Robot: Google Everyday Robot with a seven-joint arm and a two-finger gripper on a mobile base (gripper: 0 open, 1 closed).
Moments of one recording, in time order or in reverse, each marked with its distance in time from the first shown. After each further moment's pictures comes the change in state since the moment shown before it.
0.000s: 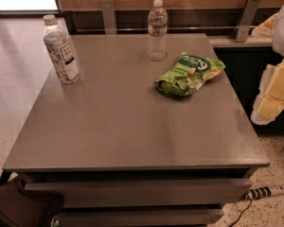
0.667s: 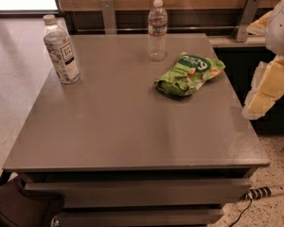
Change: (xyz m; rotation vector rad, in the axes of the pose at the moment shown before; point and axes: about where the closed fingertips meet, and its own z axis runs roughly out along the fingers) arm -0.011 -0.009 0.006 0.032 -0.041 -0.001
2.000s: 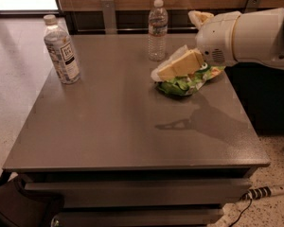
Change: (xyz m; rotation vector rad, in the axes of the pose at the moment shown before) arm -0.145 -0.062 0.063 0.161 -0.809 0.187
